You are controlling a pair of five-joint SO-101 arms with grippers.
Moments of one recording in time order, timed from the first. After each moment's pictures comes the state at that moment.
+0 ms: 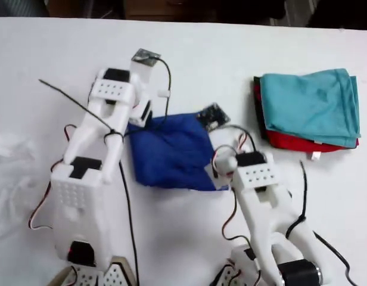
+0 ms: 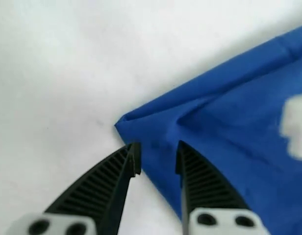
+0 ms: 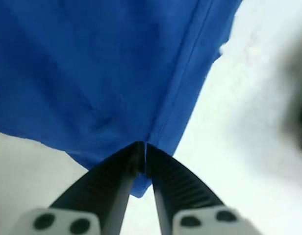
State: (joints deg) left arm 2.1 31.9 -22.4 81.5 -8.2; right arm -15.1 -25.8 49.3 55.1 22.1
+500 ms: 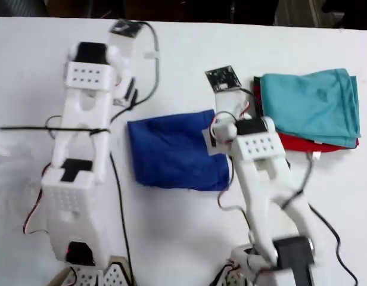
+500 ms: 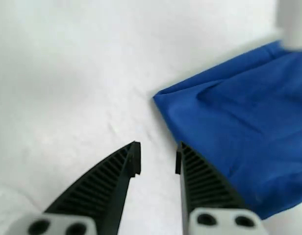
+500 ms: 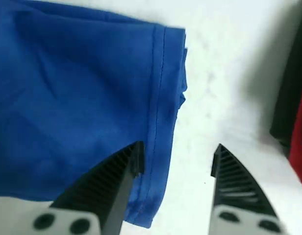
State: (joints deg) left arm -3.0 26.1 -41.6 101.3 -8.0; right arm -15.0 -9.5 26.4 62.4 7.6
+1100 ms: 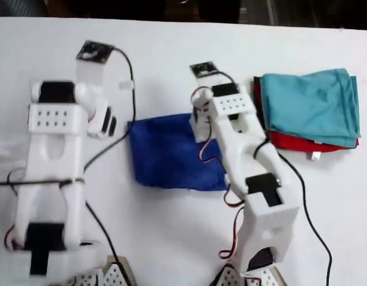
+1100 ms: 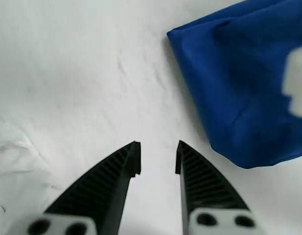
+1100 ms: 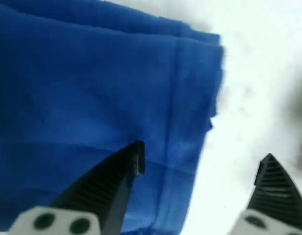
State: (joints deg) left arm -7.4 -13.4 8.4 88.7 -8.2; right arm -18.5 21.8 -3.3 75.9 5.6
